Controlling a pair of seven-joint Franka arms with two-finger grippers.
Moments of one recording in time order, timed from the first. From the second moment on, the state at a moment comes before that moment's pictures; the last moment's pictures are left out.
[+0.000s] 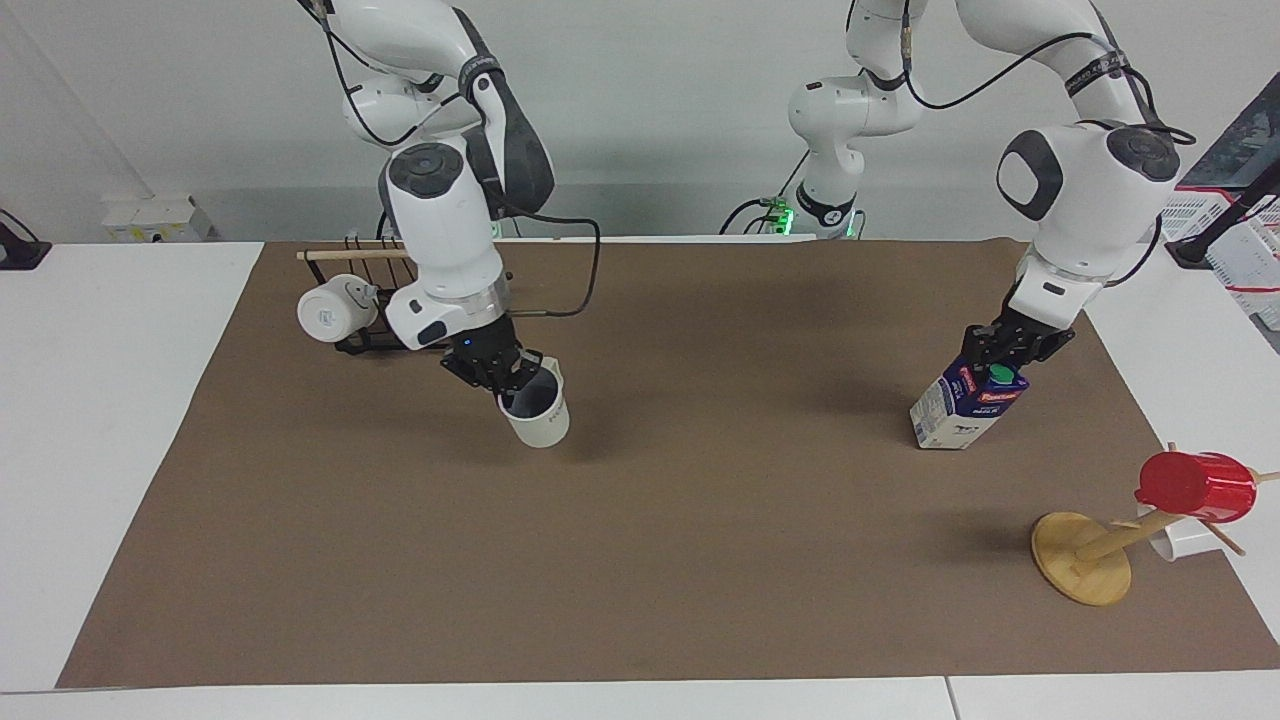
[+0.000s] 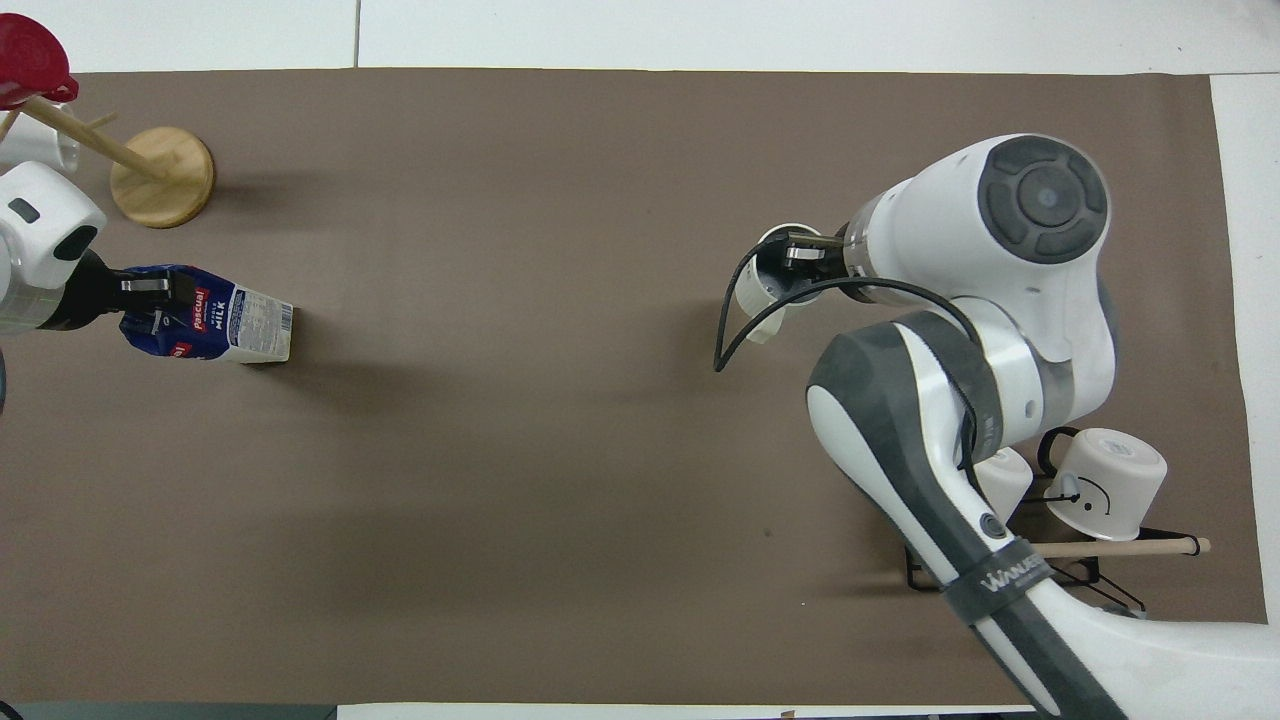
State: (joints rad) left arm 0.01 0.00 0.02 -1.98 -0.01 2.11 0.05; right arm 0.35 0.18 0.00 -1.83 0.02 2.16 0.56
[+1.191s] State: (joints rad) left arm 0.01 -0.06 0.01 -1.72 0.02 1.76 0.03; right arm 0.54 0.32 0.00 -1.87 -0.14 2.31 0.89
